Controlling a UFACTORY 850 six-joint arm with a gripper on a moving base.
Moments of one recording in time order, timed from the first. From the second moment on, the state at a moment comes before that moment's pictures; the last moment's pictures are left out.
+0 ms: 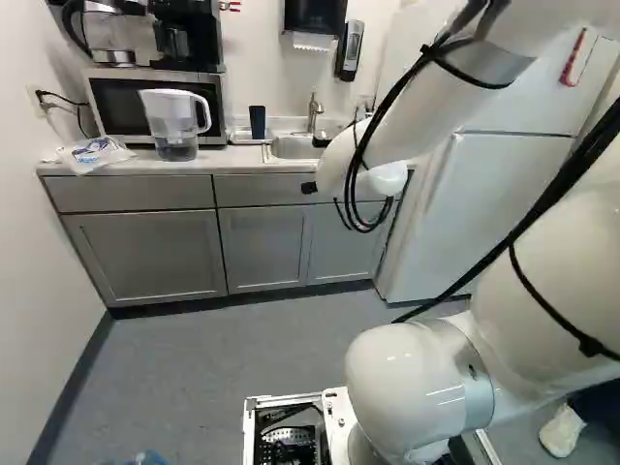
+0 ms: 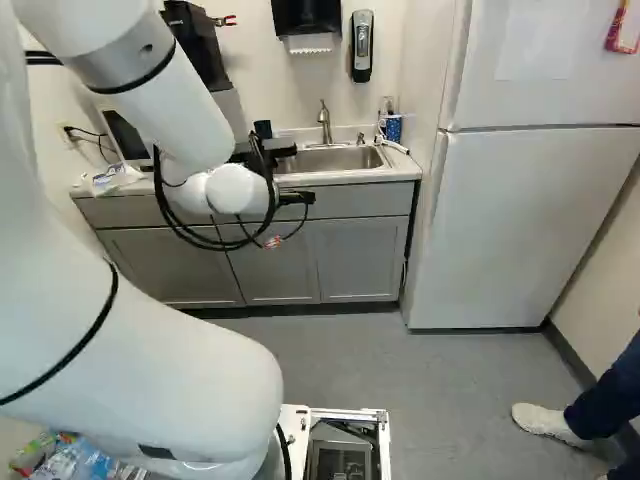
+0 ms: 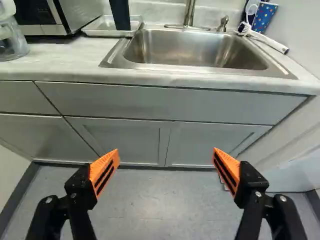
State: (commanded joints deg) arm 2.0 12.3 -23.3 -1.7 25.2 -2.1
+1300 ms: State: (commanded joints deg) arm 0.1 15.8 -6.2 -0.1 48.4 -0.1
